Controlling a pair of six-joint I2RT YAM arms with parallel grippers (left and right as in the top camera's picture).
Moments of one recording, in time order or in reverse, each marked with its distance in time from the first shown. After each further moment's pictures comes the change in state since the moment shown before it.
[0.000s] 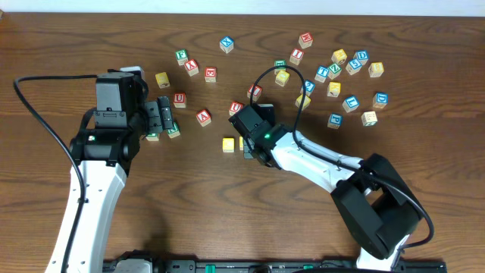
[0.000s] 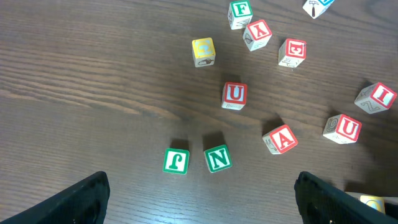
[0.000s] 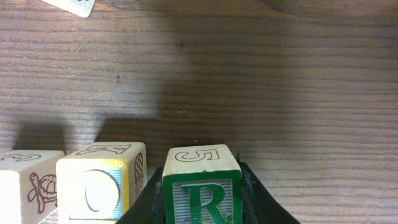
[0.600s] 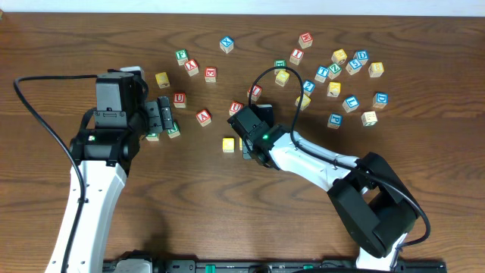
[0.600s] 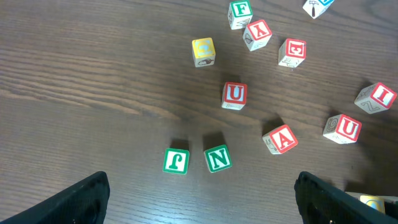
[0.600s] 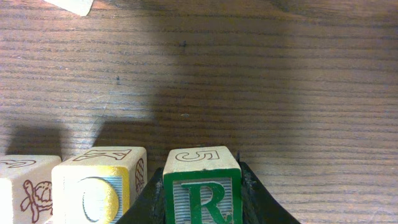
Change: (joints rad) left arm 0.000 0.000 0.000 0.000 0.000 0.000; right arm 0.005 0.015 0.000 0.014 0.012 0.000
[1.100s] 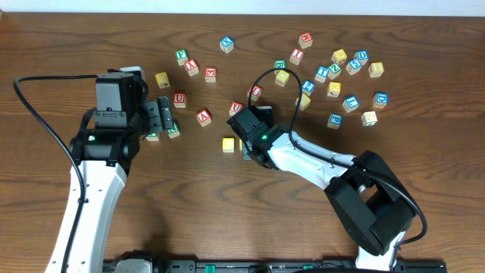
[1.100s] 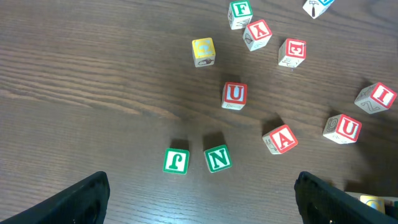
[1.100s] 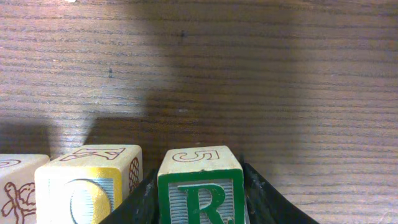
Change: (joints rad) left arm 0.000 0.000 0.000 0.000 0.000 0.000; right arm 0.001 0.015 0.000 -0.002 -0.005 0.003
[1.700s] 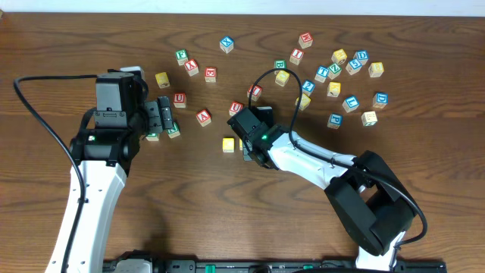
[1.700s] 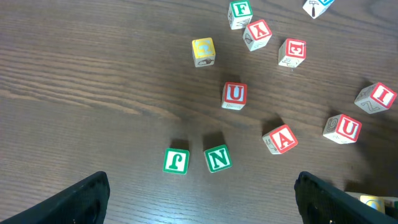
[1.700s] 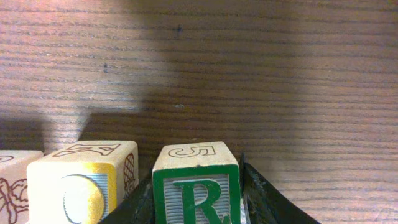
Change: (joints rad) left arm 0.000 0.000 0.000 0.000 0.000 0.000; right arm 0.000 -0.001 0.000 -0.013 0.000 -0.004
